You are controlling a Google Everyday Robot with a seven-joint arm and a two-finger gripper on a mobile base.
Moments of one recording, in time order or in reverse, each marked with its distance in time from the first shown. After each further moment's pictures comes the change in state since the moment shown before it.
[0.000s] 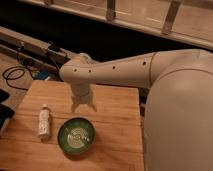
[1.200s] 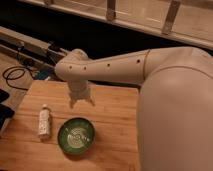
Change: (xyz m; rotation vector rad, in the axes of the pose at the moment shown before) arm -0.033 0.015 -0.009 0.042 -0.048 -0.060
